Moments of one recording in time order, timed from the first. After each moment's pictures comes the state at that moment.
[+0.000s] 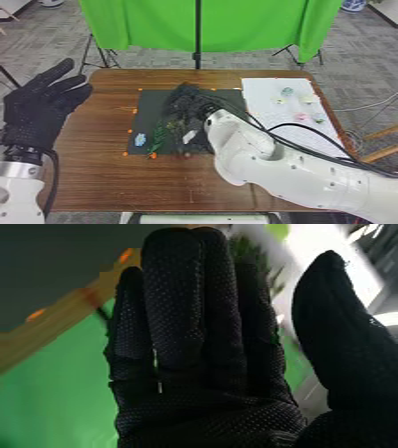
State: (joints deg) left arm 136.0 -44.0 -109.6 -137.7 24.6 18.2 19.2; right arm -45.2 -55.1 18.0 -111.9 -93.7 20.1 41.7
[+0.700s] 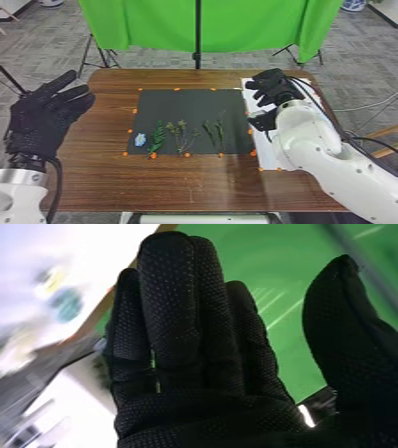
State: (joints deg) left arm 137.3 -46.0 -108.6 -138.2 24.7 19.2 17.8; right arm -65.7 -42.0 46.2 -115.7 -98.1 25.4 53.2
